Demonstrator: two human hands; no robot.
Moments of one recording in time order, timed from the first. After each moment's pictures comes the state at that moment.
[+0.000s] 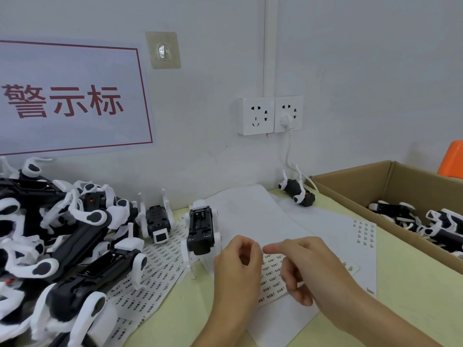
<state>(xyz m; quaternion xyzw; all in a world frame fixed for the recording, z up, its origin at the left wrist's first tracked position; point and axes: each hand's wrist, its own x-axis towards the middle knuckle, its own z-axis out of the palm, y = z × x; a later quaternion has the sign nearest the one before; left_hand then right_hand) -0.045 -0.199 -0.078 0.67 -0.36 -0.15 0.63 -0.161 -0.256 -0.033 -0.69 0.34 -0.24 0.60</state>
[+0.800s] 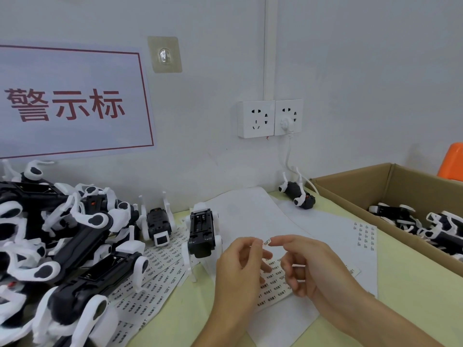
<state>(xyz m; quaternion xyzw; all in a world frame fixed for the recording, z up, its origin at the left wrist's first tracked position) -0.045 -0.198 -0.074 0.61 -0.35 -0.22 0.67 -0.159 -0.268 -0.041 -0.57 0.32 -0.29 0.70</state>
